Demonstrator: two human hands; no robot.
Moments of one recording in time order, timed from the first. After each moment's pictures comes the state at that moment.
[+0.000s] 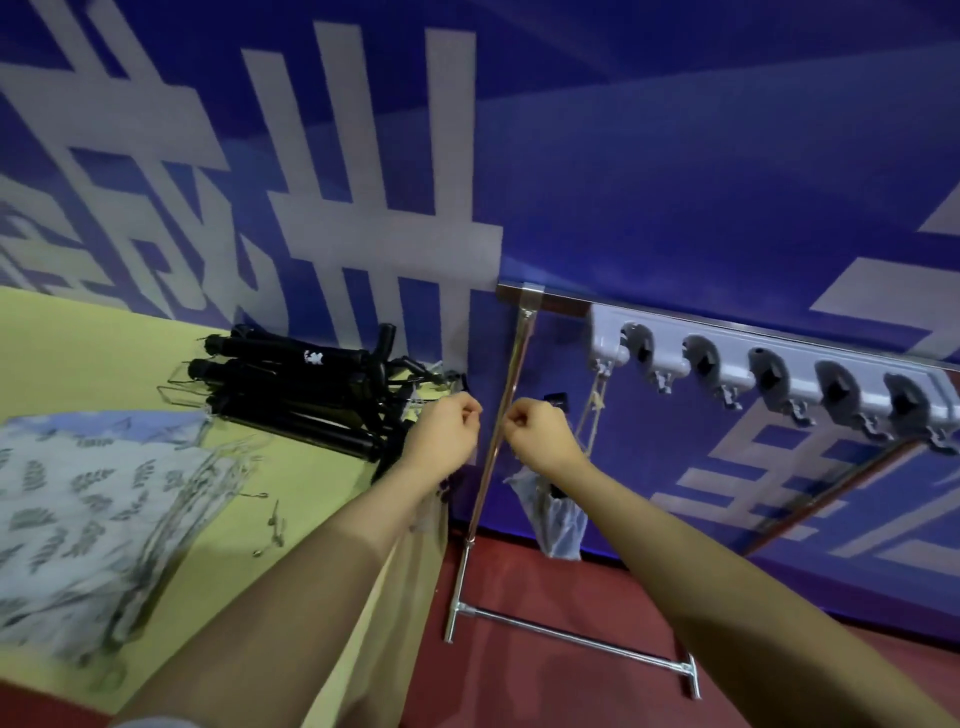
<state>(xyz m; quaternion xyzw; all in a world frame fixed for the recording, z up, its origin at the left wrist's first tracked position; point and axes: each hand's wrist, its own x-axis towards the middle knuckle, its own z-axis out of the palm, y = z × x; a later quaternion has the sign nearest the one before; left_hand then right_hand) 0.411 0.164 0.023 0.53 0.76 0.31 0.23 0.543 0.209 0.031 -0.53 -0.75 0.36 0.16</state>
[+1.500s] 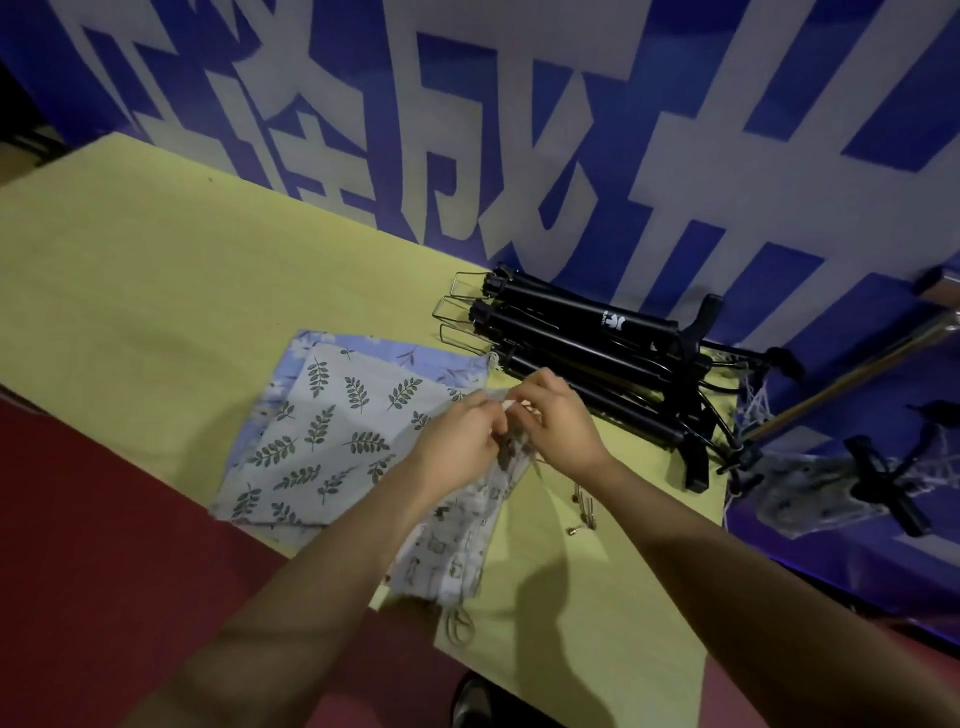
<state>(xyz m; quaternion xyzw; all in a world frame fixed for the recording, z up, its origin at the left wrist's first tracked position) 0.067 -0.006 -0.015 0.59 0.76 0.16 0.22 0.187 0.099 -0.050 -0.31 -0.89 0.28 0.18</state>
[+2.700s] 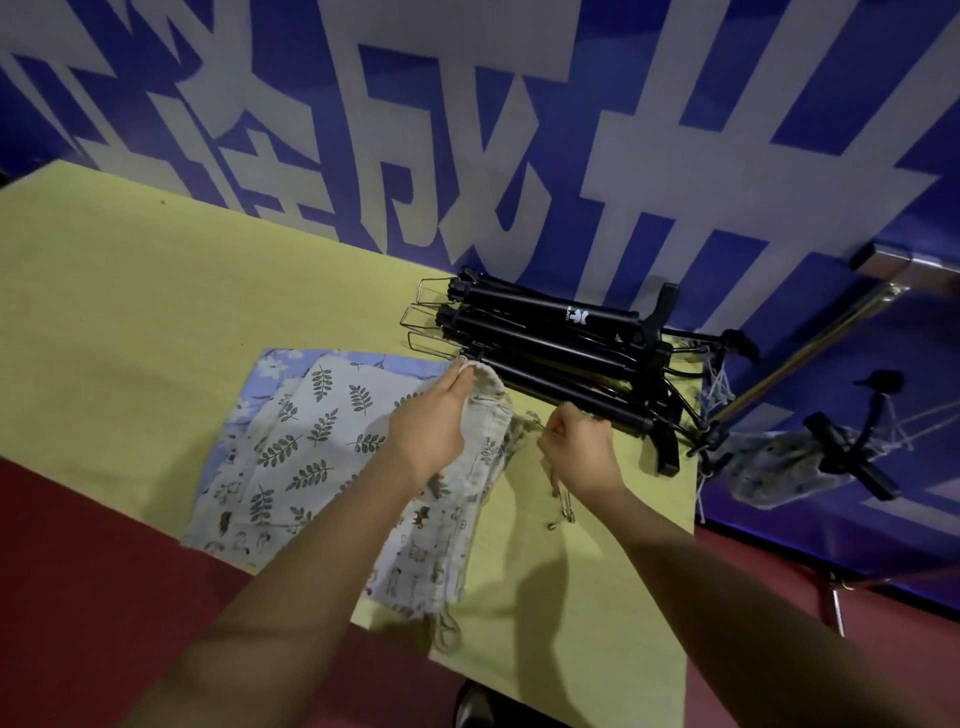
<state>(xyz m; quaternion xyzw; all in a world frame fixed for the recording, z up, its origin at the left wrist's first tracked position) 0.062 0.016 -0.011 0.58 0.79 0.03 0.18 0.236 0.094 -0.064 -0.52 -0.81 0.24 0.15</state>
